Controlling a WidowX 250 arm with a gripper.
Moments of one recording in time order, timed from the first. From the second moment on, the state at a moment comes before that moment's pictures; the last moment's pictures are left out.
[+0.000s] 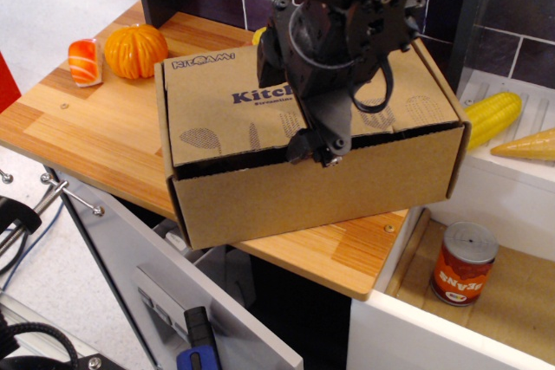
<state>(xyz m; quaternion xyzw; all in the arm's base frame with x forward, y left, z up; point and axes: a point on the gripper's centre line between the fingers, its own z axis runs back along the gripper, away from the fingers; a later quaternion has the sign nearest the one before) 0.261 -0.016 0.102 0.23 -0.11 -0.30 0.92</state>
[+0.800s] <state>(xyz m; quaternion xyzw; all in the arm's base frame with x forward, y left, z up) 0.280 -0.009 0.142 0.32 -0.10 -0.37 0.87</state>
